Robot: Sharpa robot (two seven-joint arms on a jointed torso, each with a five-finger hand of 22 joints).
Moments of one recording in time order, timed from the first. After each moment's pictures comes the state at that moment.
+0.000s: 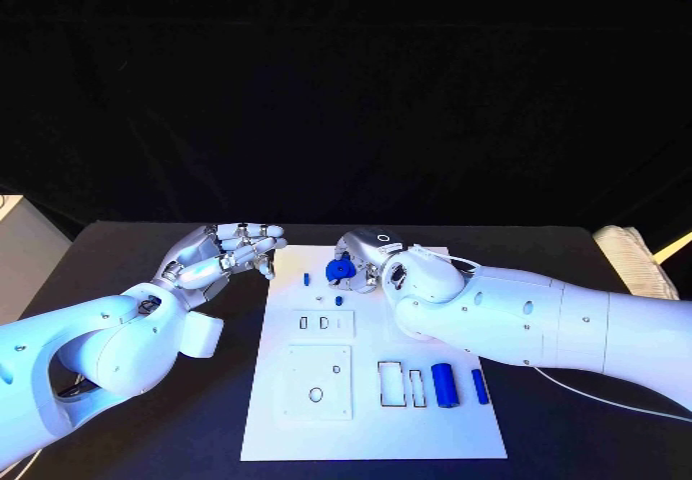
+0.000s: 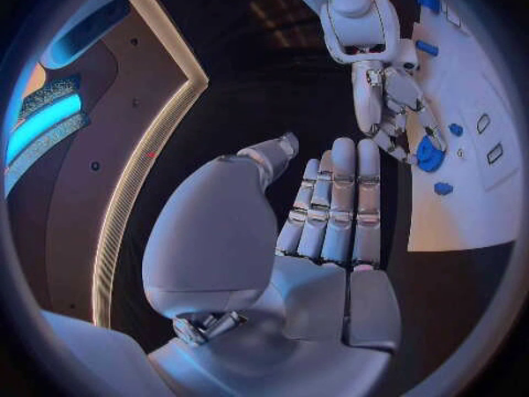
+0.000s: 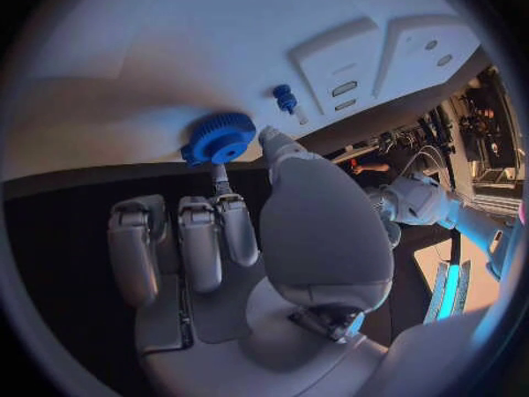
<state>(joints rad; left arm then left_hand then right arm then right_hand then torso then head) 1.23 -1.04 -0.01 1.75 -0.06 -0.22 0.45 1.39 -0.21 0.53 0.11 0.05 0.88 0.21 0.22 0.23 1.12 0.14 0.07 0.08 1.02 0.07 0.85 0.60 0.18 0.81 0.18 0.98 0.59 1.31 -0.49 -0.15 1.32 -1.62 -0.43 -0.38 1.27 -0.22 0.20 0.29 0.16 0.88 0.17 0.15 0.39 1.47 0.08 1.48 1.31 1.46 0.01 1.56 1.31 0.01 1.46 0.11 1.57 1.31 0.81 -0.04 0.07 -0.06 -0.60</state>
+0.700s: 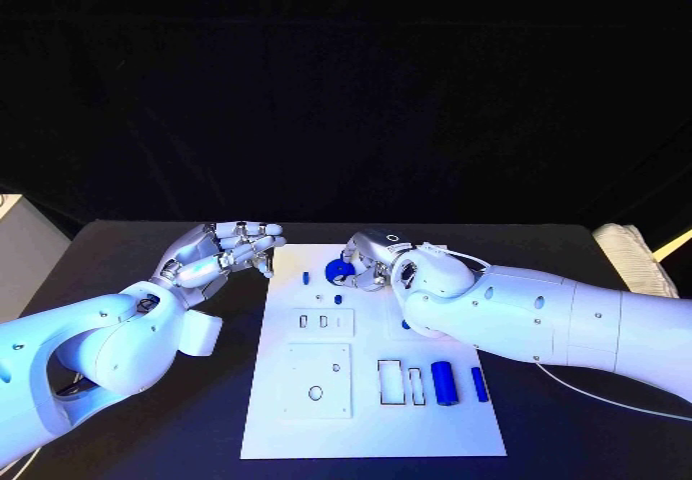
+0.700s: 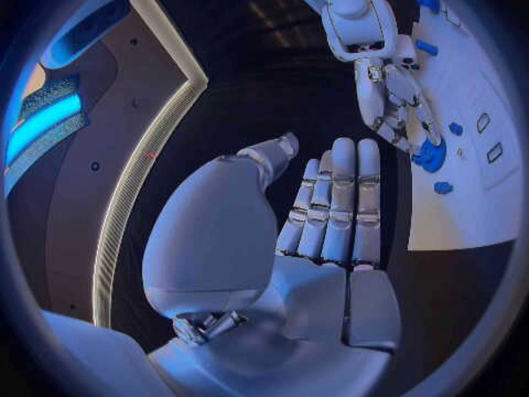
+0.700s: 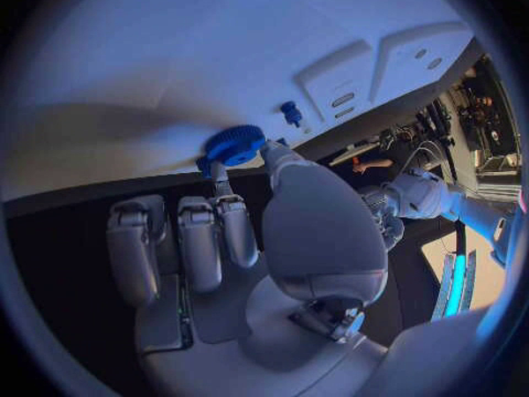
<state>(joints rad) 1.23 -1.04 -0.01 1.75 -0.06 -0.22 0.45 1.39 -0.21 0.53 0.11 0.05 0.88 0.21 0.22 0.23 1.12 0.14 0.07 0.08 1.02 0.08 0.85 0.60 0.18 0.81 0.18 0.98 0.59 1.31 -0.52 -0.15 1.32 -1.56 -0.40 -0.34 1.20 -0.15 0.21 0.29 0.22 0.92 0.16 0.16 0.40 1.47 0.08 1.49 1.31 1.46 0.01 1.56 1.31 0.01 1.47 0.11 1.57 1.31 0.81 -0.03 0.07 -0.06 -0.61</state>
